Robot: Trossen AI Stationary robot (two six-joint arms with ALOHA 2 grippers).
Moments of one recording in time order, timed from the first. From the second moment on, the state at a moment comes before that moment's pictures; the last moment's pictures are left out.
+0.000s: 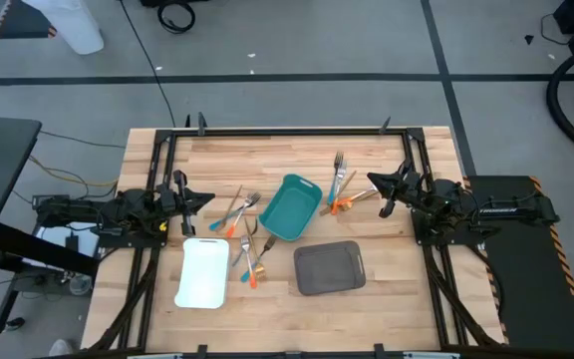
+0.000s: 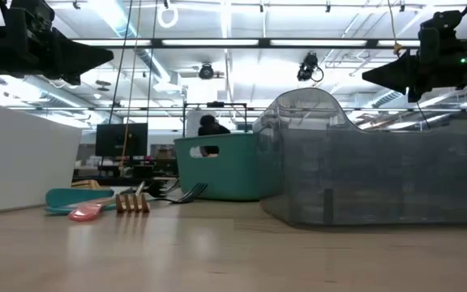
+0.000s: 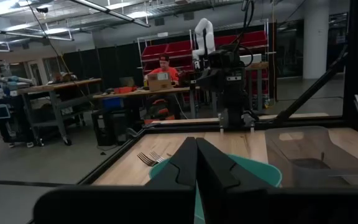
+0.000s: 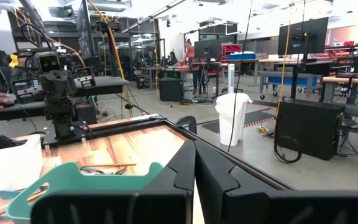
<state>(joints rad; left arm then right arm) -0.07 0.06 0.01 0.21 -0.31 0.14 -0.07 0.18 0.01 0.31 0.42 -0.02</state>
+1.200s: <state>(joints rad) -0.07 0.06 0.01 0.21 -0.31 0.14 -0.07 0.18 0.01 0.31 0.42 -0.02</state>
